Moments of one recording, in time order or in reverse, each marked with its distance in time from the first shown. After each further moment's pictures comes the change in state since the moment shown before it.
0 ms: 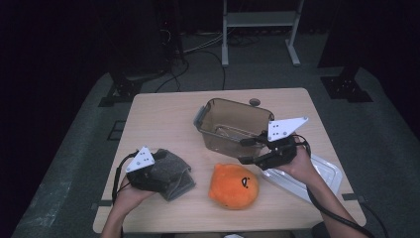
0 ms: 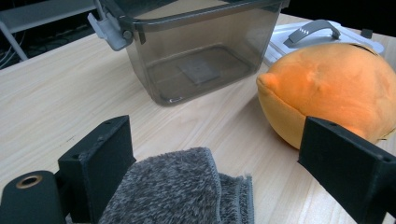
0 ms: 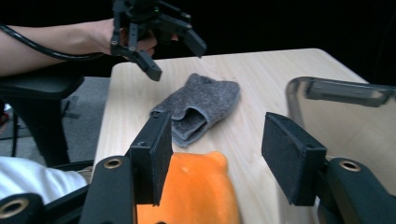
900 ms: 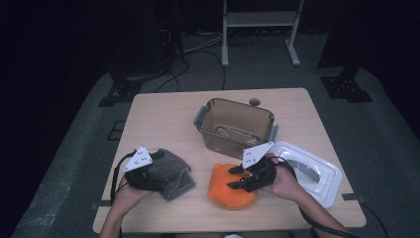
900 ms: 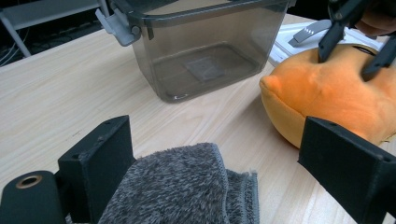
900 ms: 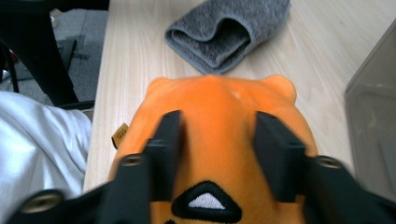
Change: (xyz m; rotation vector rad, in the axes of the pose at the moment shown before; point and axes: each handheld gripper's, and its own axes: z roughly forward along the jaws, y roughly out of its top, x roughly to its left) left arm 0.004 -0.002 -0.002 0.004 0.010 -0.009; right arm 0.023 -0.047 0.064 0.268 0.053 0.005
